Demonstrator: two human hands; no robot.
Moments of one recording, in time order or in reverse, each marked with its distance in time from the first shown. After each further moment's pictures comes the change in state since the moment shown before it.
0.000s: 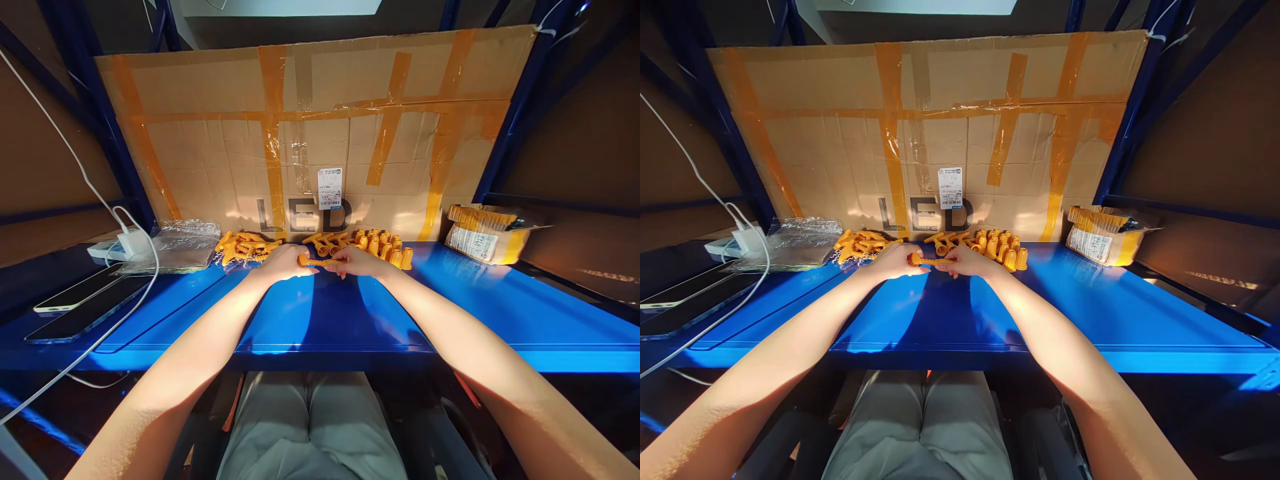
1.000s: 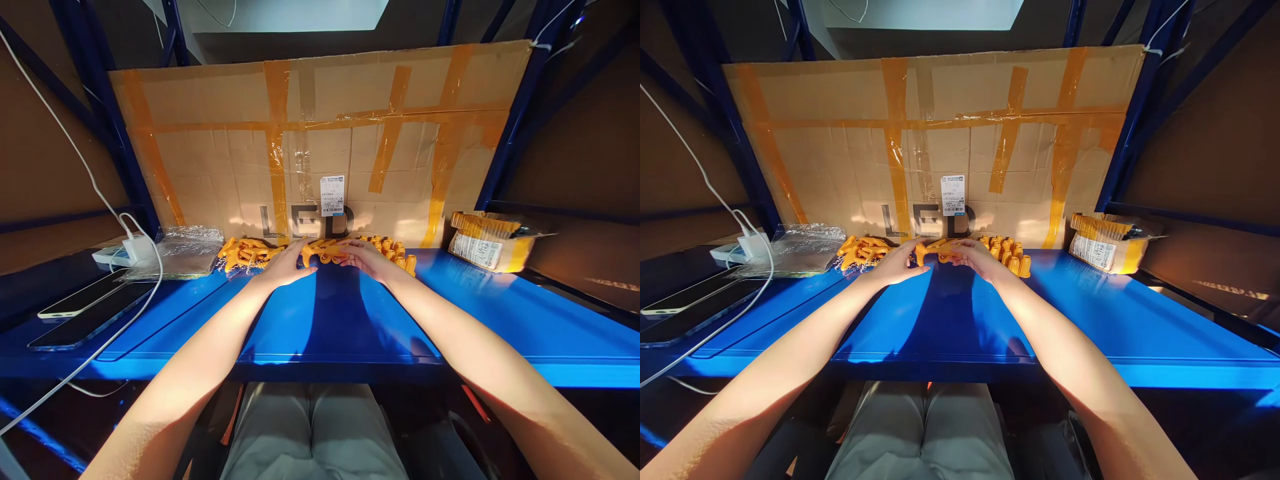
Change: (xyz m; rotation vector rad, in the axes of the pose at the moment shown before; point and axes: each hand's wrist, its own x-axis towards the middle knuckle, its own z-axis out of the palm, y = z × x) left_hand -0.003 -0.011 0.004 -0.141 0.122 0.018; right_hand 0.009 0.000 -0.004 0.710 0.385 0.074
